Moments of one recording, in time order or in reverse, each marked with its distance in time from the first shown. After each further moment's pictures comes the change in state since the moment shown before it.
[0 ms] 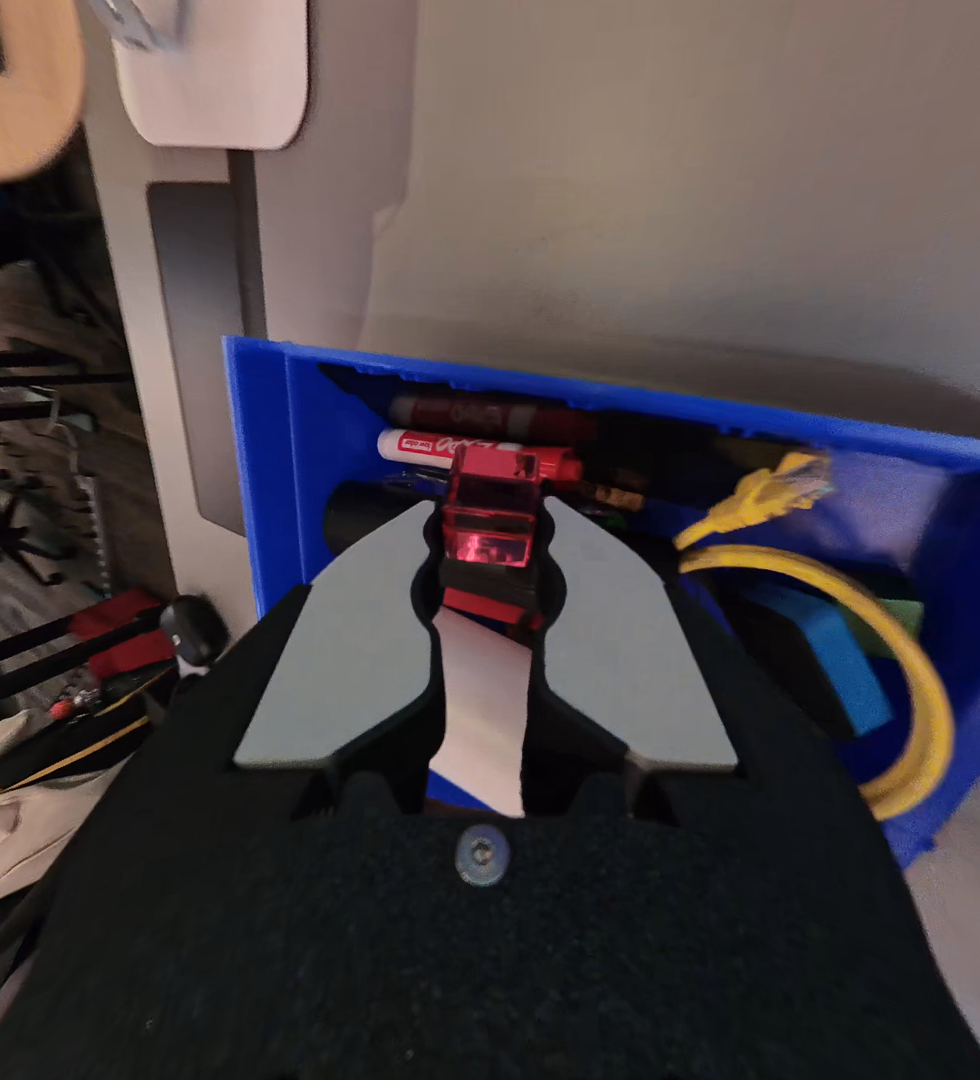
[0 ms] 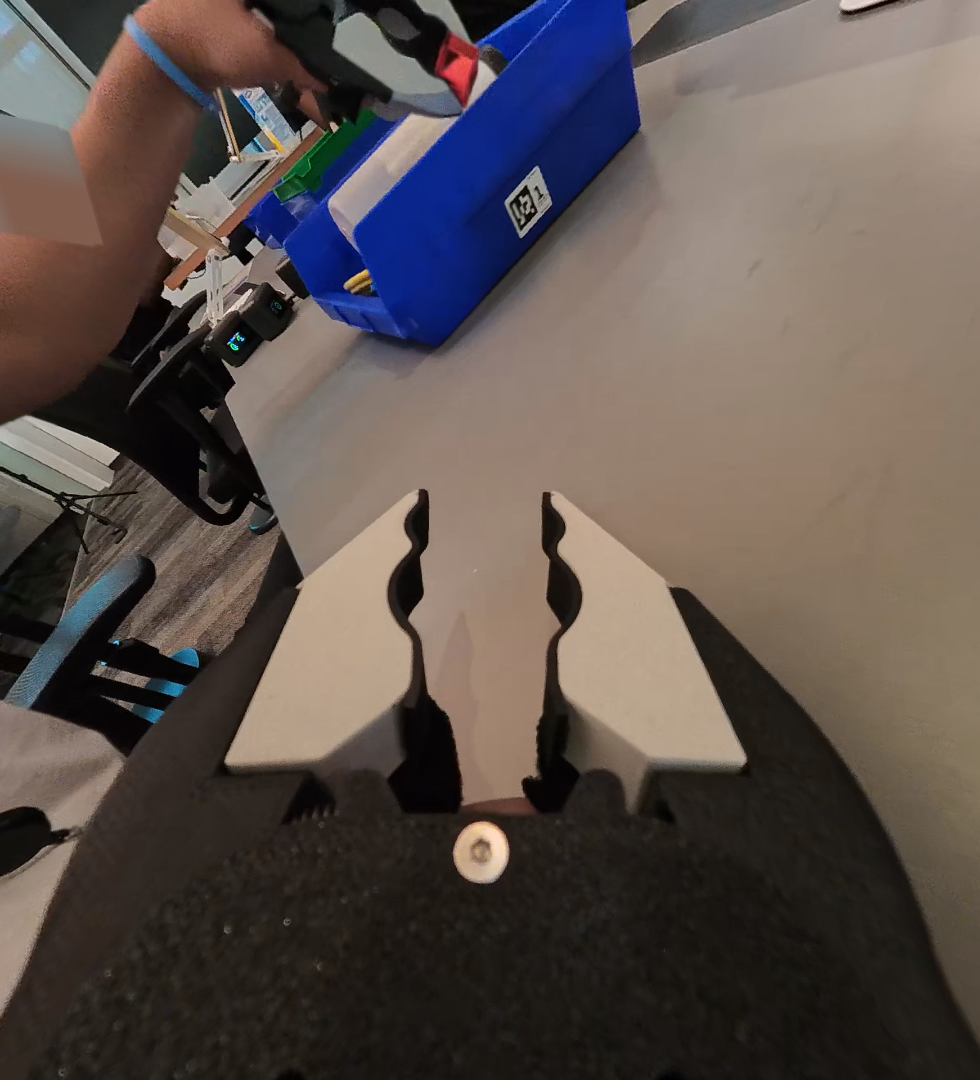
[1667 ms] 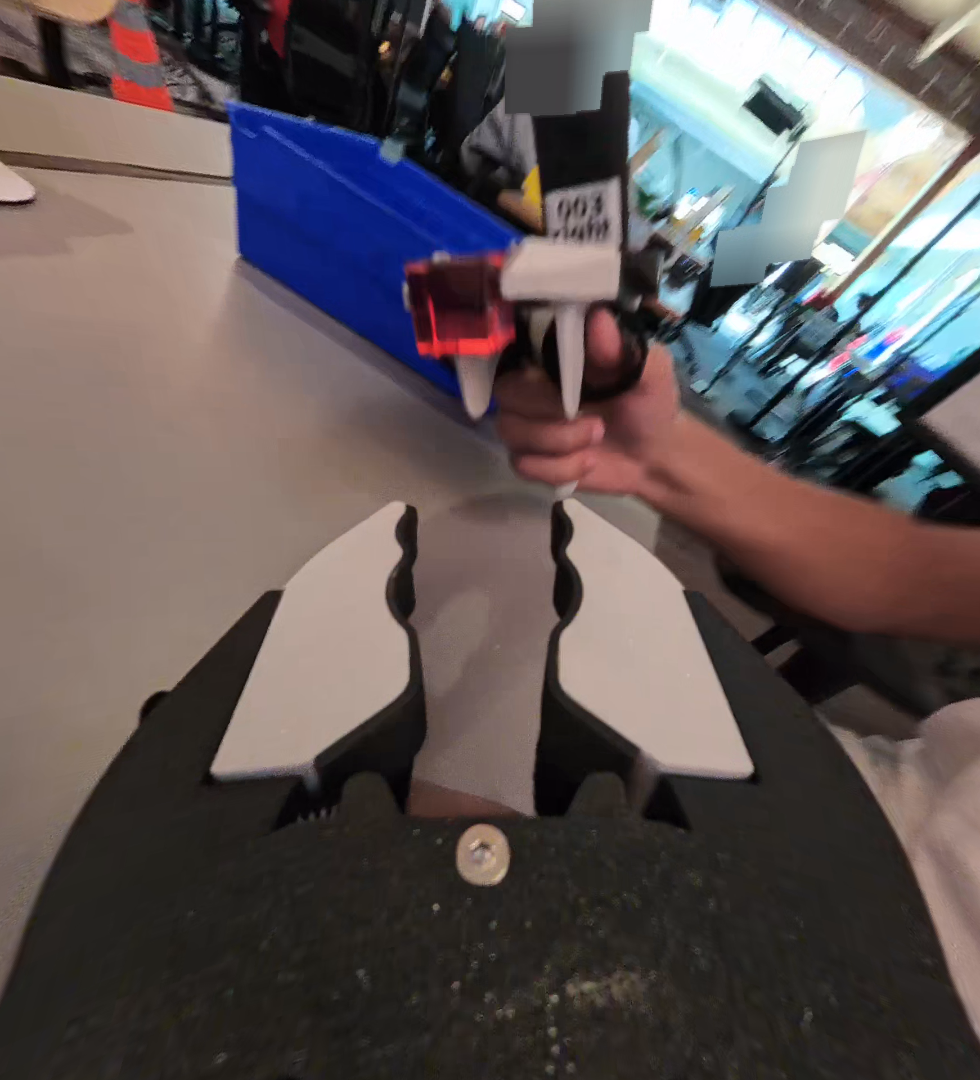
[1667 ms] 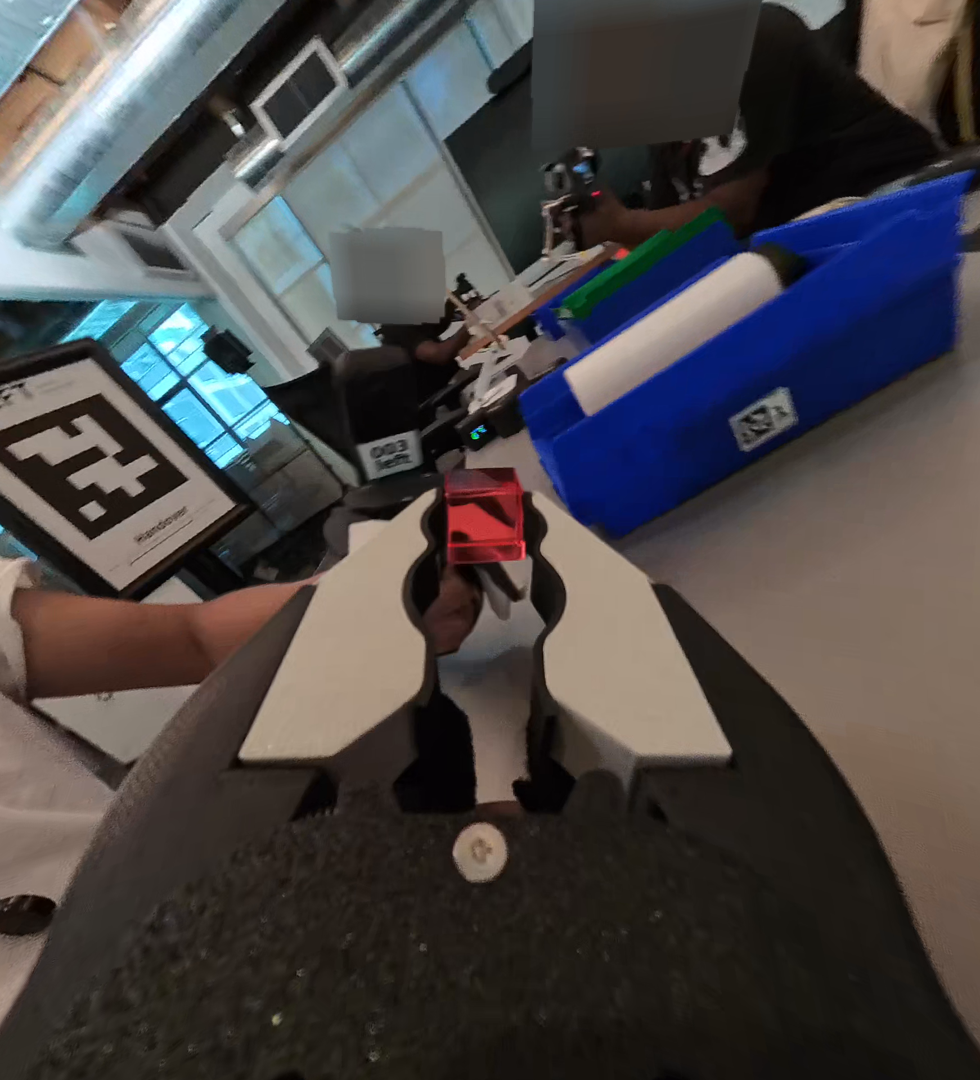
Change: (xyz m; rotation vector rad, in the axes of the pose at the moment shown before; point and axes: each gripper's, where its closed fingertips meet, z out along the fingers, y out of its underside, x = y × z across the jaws) left arm 0.207 -0.188 -0.083 1.072 0.519 -0.918; right arm -0.049 -0.102 0.059 0.110 -0.534 -0.038
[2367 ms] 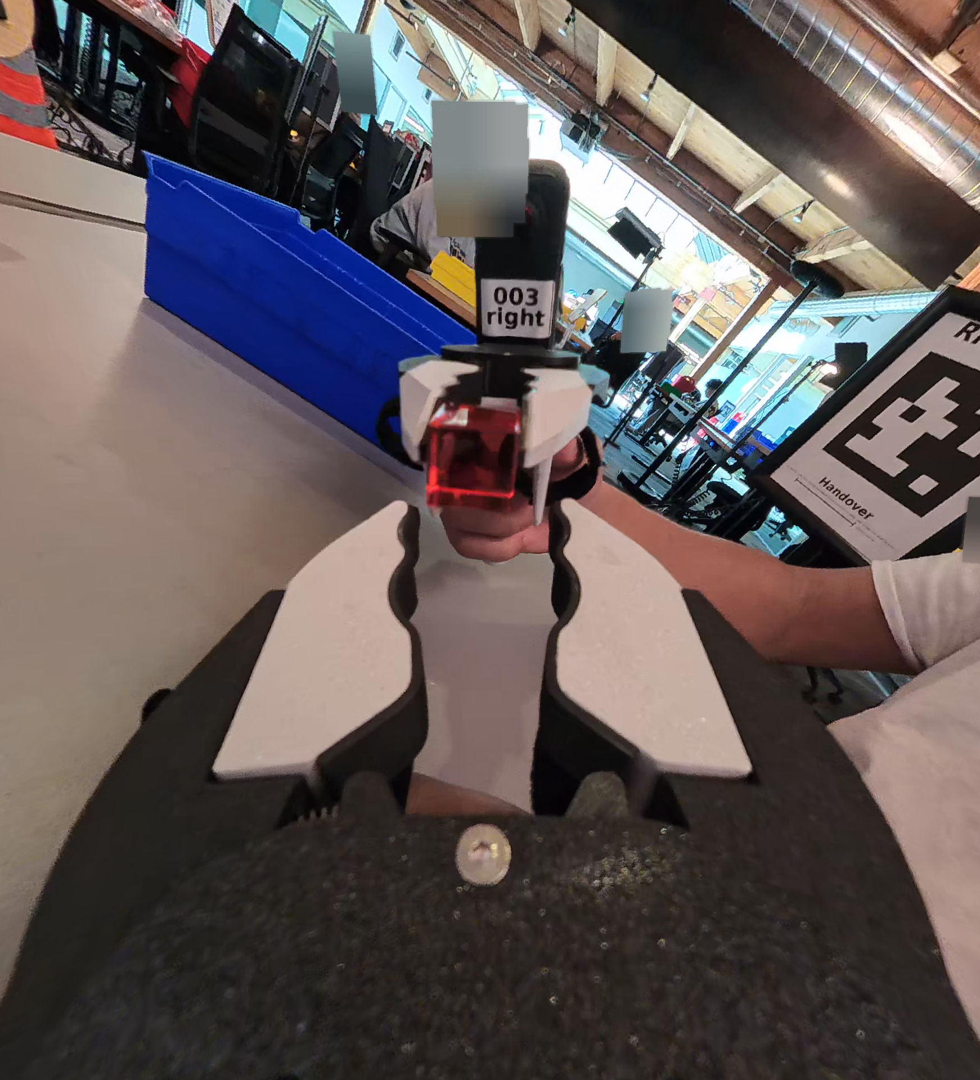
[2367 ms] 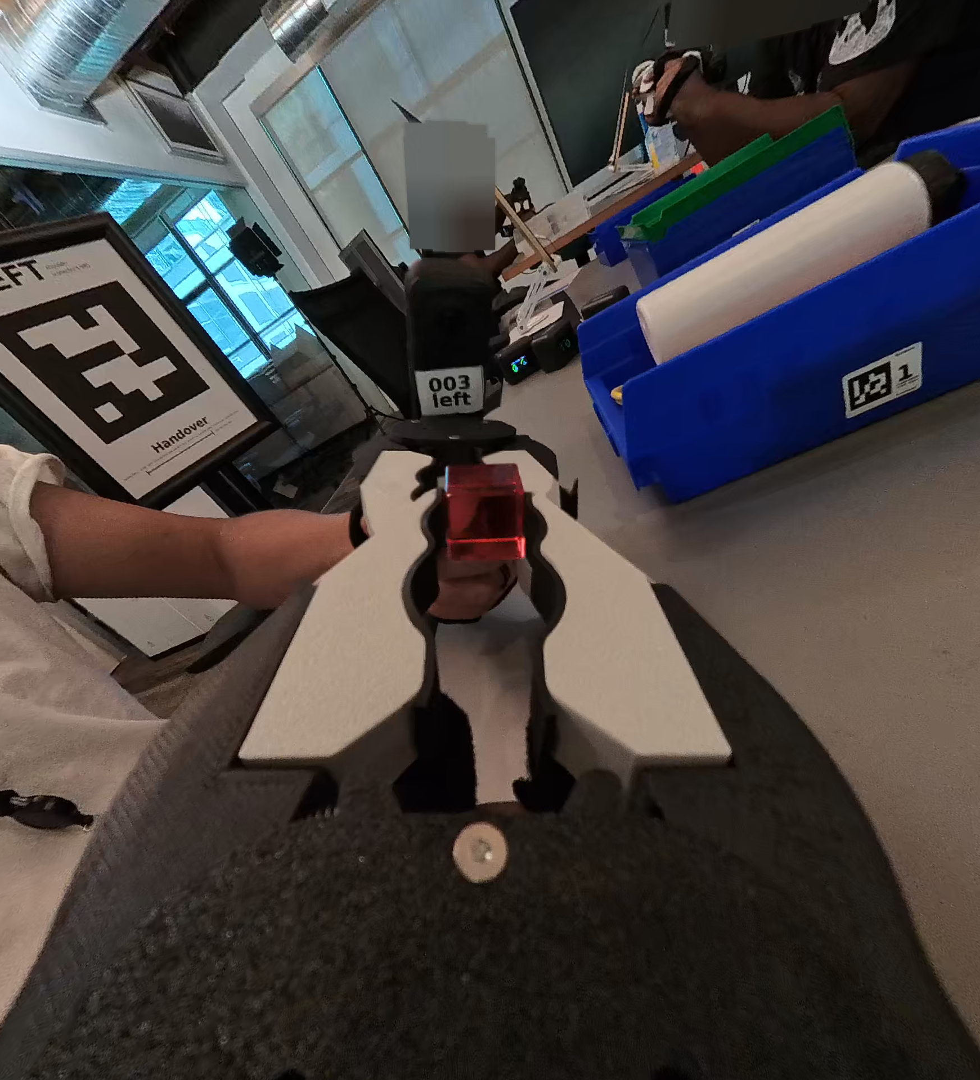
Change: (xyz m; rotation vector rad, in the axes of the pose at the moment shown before) left arm 0.015 -0.010 -0.007 0.112 0.160 -0.080; right arm -0.024 0.032 0.021 -0.138 -0.085 -0.064
